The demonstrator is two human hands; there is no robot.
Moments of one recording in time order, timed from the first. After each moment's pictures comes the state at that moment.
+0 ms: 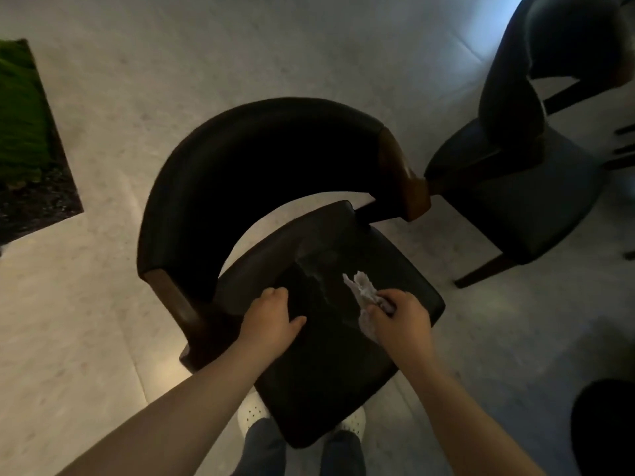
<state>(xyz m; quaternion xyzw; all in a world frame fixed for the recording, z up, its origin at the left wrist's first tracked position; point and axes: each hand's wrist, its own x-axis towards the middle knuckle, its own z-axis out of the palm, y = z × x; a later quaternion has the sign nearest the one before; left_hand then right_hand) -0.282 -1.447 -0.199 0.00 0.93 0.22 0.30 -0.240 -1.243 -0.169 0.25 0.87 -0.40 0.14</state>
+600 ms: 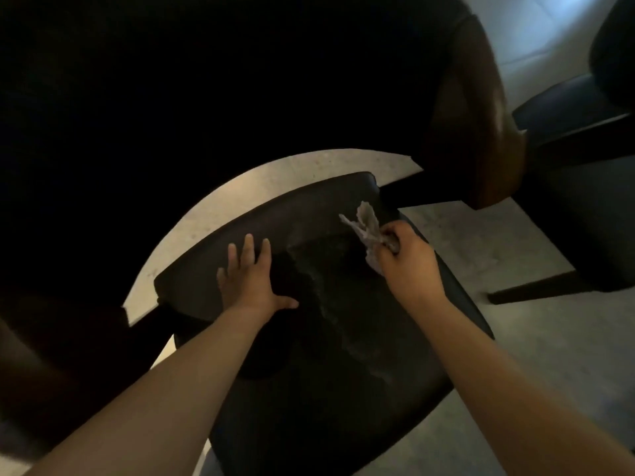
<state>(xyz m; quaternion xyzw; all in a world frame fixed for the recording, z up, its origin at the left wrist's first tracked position) -0.361 -1.428 -0.392 -0.09 0.94 0.13 0.30 -0.372 -1.200 -0.331 0.13 0.92 -0.37 0.10</state>
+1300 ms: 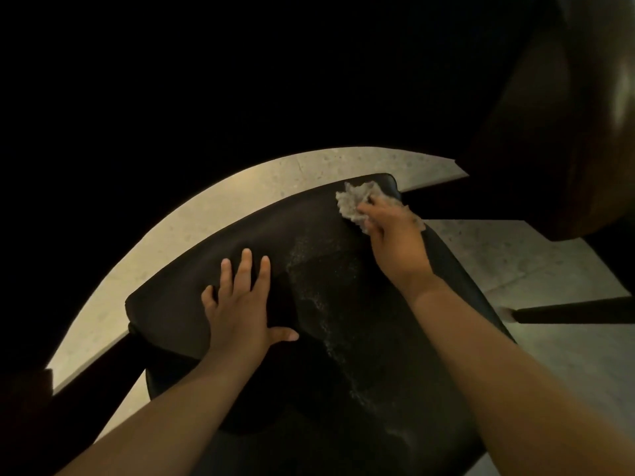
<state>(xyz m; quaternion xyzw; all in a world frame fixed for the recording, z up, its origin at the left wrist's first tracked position) -0.359 -1.432 -0.436 -0.05 0.95 0.10 0.28 -0.466 -1.208 -0.433 0.00 0.96 -0.27 0.10</state>
